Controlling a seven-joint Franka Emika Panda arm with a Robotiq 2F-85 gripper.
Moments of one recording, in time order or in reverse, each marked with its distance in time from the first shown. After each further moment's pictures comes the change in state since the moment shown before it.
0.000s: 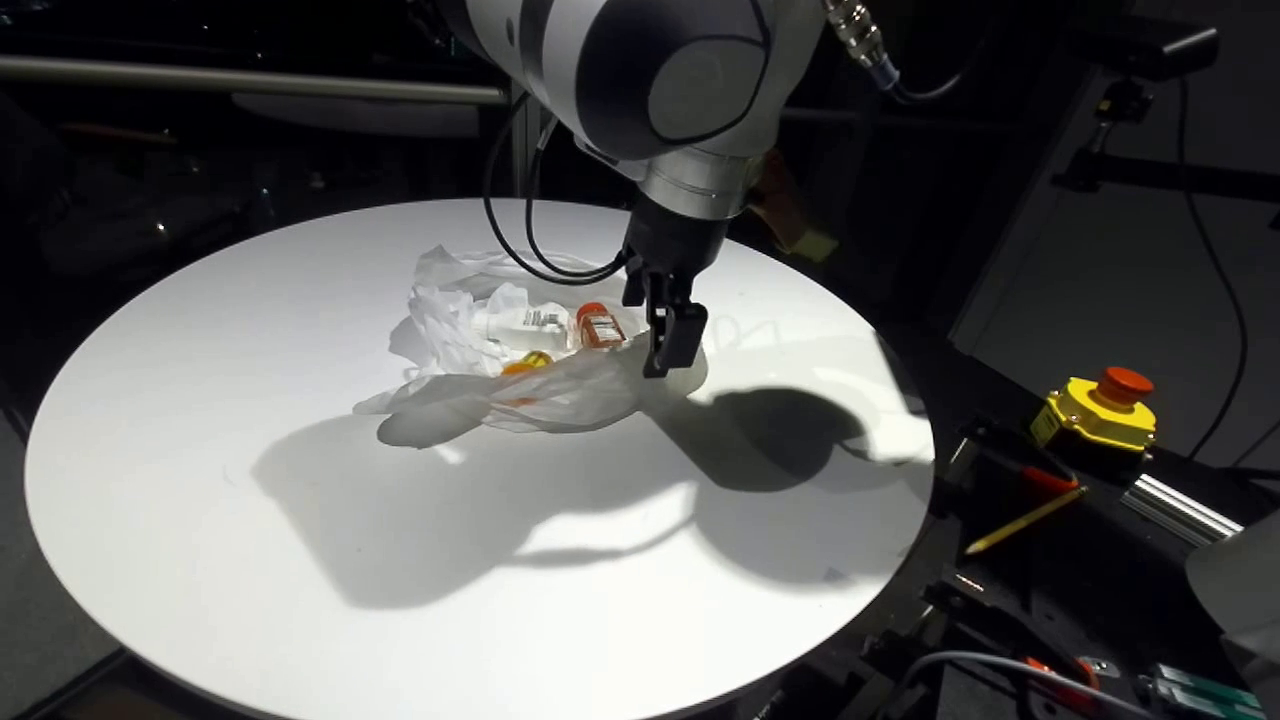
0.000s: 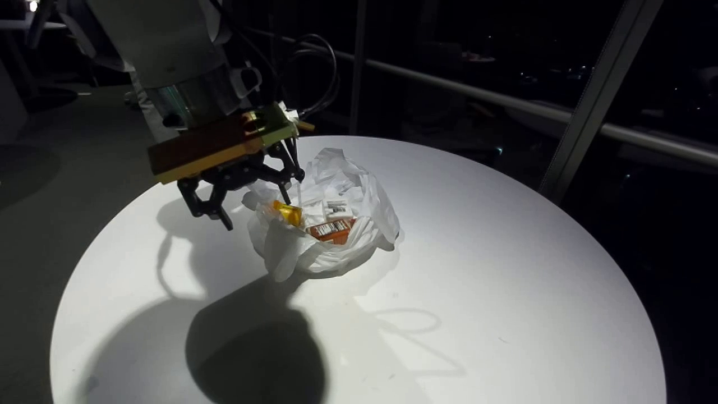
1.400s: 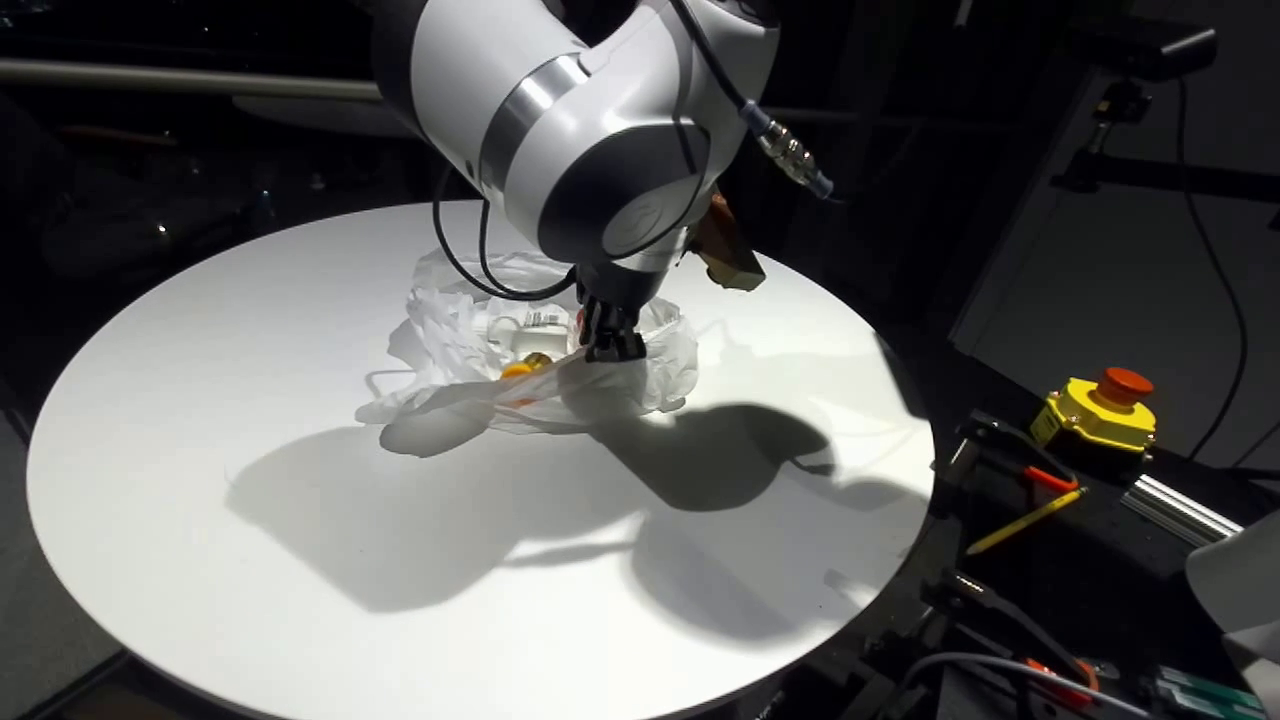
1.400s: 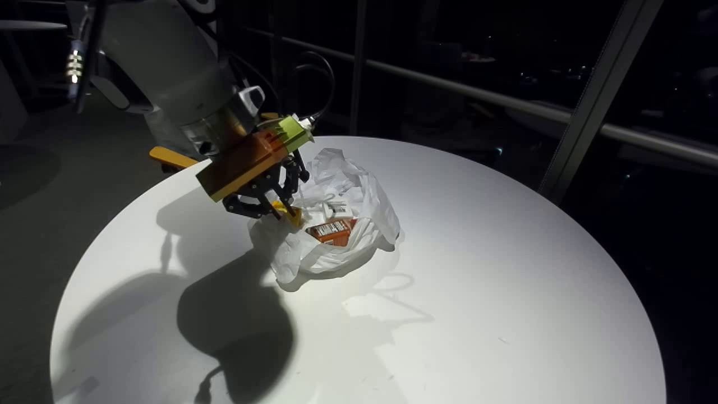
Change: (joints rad) arm 0.227 0.024 -0.240 0.111 -0.146 -0.077 0.000
